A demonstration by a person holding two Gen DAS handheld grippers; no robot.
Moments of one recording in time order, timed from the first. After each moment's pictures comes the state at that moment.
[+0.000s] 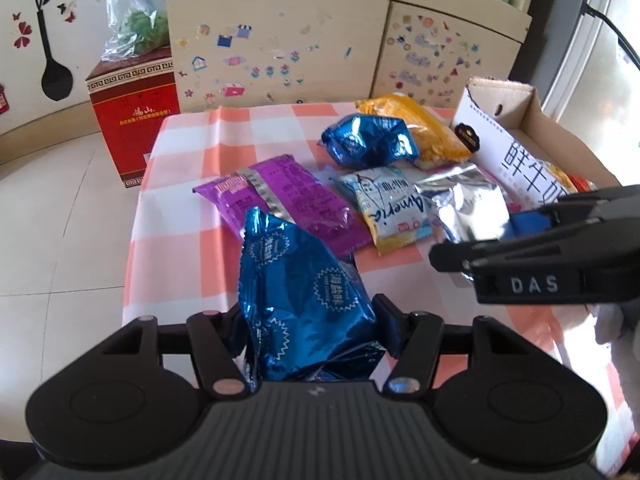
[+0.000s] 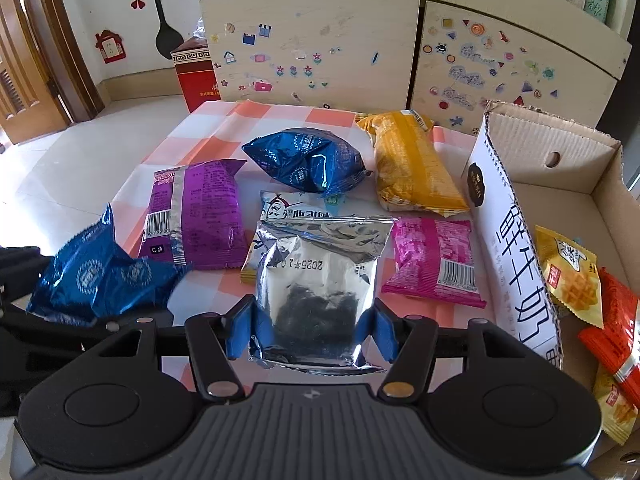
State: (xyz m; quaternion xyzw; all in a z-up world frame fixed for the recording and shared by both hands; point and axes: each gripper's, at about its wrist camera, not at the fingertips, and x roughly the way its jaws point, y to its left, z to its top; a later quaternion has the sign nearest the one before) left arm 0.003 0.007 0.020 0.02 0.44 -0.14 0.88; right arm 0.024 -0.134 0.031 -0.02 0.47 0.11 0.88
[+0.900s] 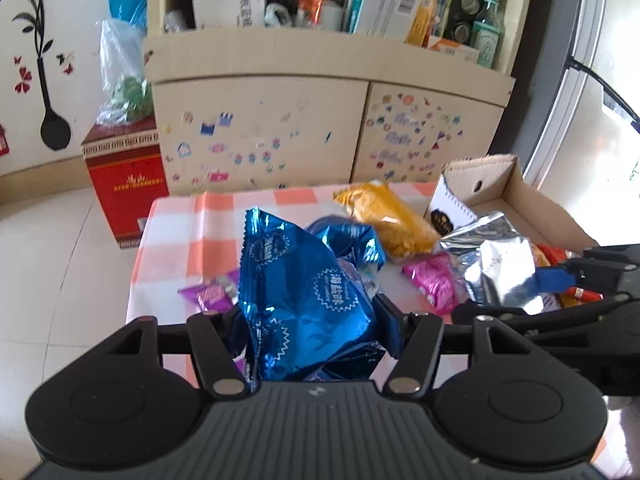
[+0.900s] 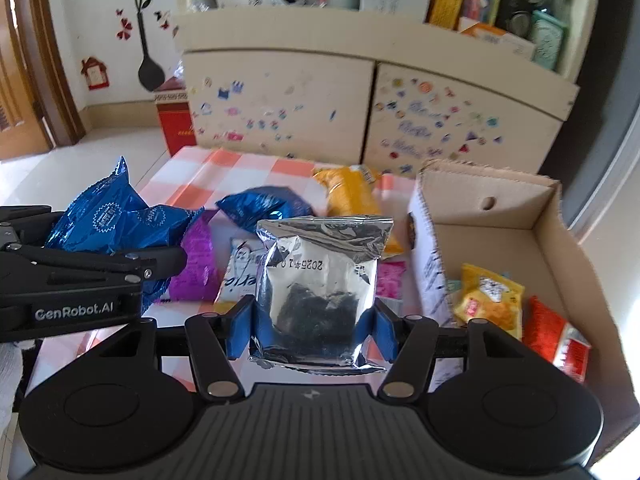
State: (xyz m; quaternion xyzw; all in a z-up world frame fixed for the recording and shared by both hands) left arm 0.021 -0.017 0.070 0.01 0.37 -0.15 0.92; right arm 0.005 -0.152 0.077 -0.03 0.42 0.06 0.90
